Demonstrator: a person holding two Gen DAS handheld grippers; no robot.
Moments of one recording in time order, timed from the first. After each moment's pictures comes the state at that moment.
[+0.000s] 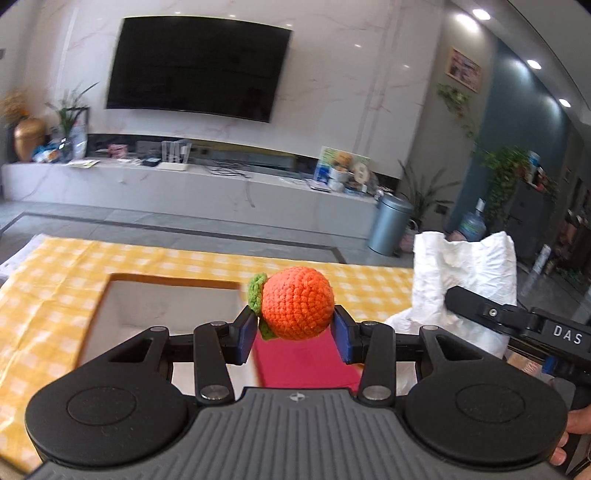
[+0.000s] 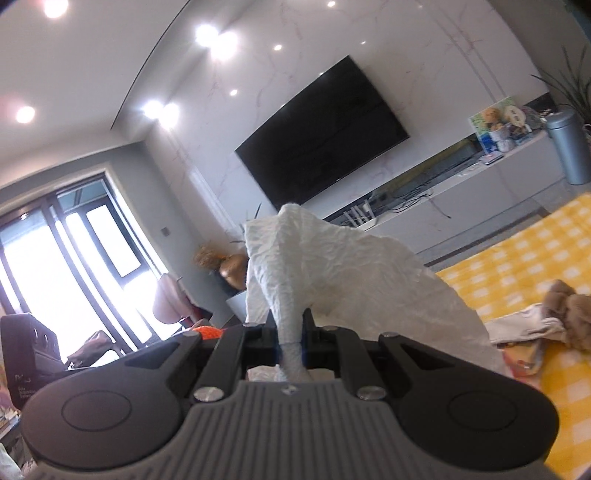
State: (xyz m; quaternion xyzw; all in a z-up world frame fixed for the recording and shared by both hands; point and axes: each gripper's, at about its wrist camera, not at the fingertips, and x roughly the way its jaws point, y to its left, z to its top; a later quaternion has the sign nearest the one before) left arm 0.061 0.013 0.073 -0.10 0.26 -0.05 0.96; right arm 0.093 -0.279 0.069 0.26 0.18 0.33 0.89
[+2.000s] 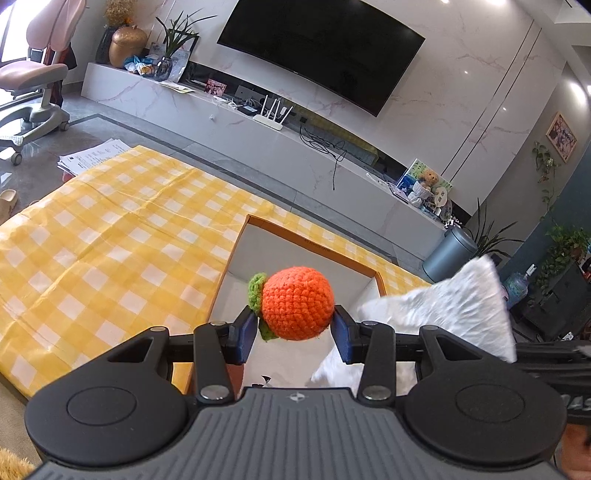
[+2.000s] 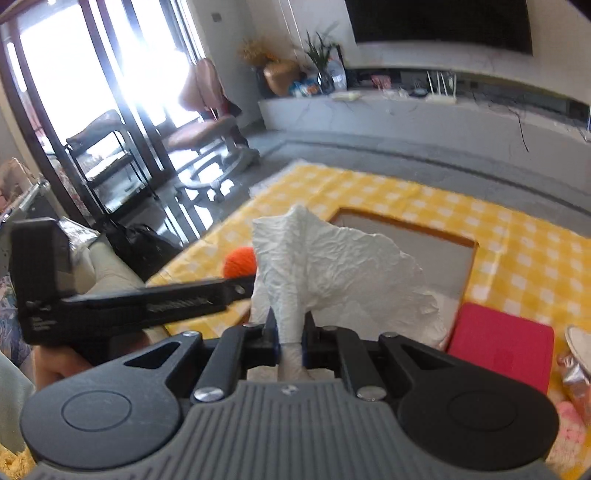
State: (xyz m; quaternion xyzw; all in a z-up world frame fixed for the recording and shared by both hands) left arm 0.063 0.158 0.022 -0.25 0.29 0.04 0.92; right arm 0.142 -0.061 0.080 -0.04 0.40 0.41 0.82
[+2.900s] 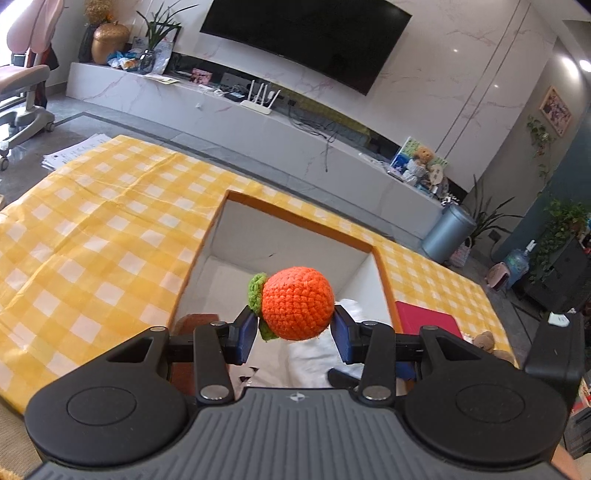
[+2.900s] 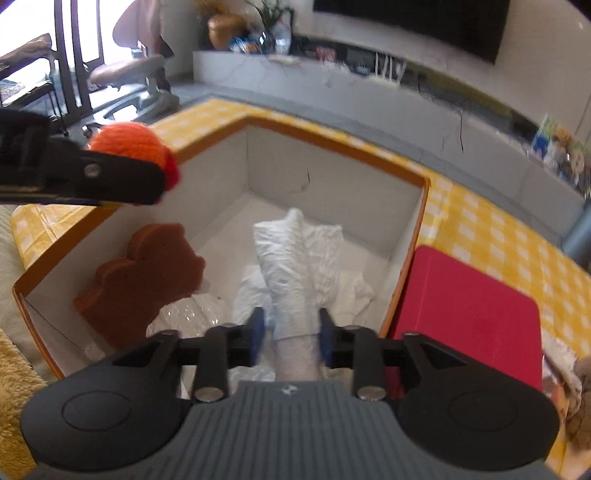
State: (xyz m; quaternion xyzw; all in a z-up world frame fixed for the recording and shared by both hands) left arm 0.084 0.137 0.001 -0.22 0.31 0.02 0.92; right arm 0.161 -0.040 -0.033 -0.18 0.36 0.30 0.86
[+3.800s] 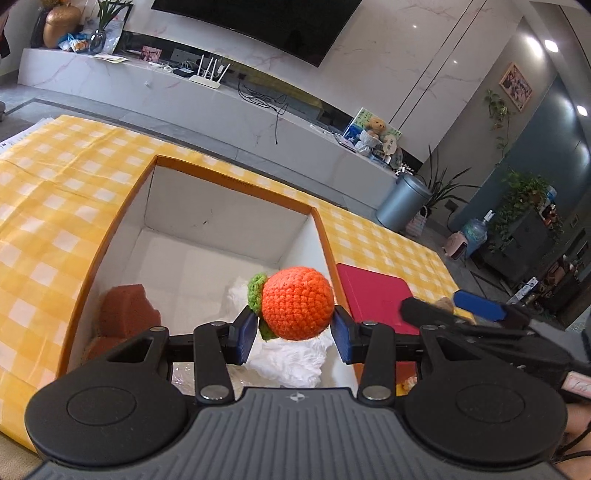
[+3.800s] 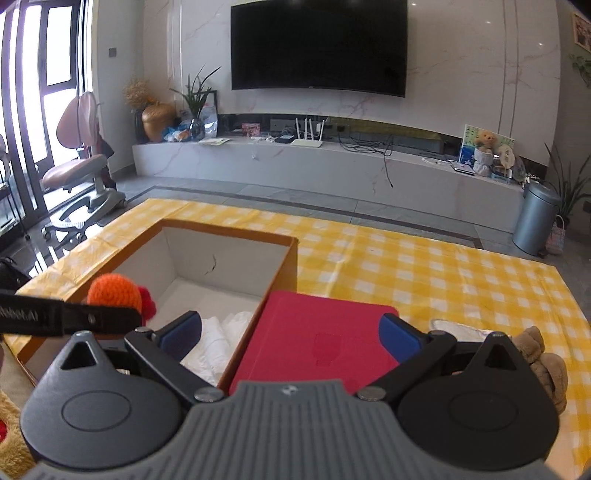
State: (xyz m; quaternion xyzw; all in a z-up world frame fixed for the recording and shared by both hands) left arm 0.096 0.107 -0.014 -0.22 0.34 -0.06 0.91; right arm 0.155 -0.139 0.023 -0.06 0.29 0.22 0.93
